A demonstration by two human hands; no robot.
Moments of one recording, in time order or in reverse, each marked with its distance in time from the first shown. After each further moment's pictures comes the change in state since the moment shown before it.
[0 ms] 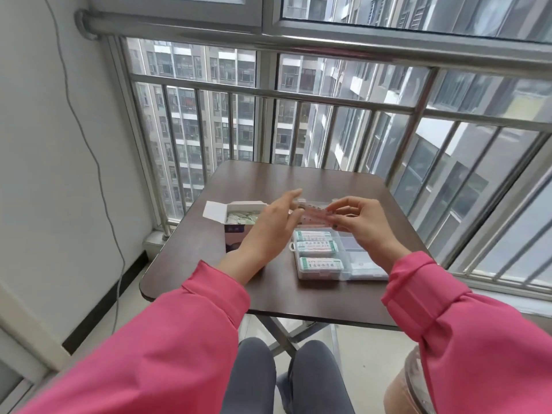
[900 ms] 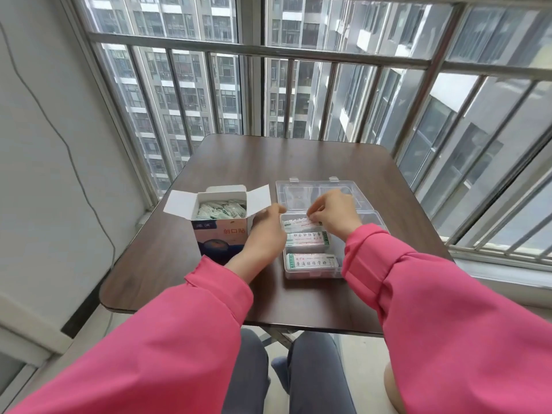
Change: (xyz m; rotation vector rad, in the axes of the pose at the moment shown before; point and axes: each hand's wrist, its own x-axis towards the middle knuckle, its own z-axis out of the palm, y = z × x) left_hand 0.030 -0.041 0.069 0.102 -0.170 -0.469; right_hand 0.078 0.074 0.020 -0.630 -0.102 0.164
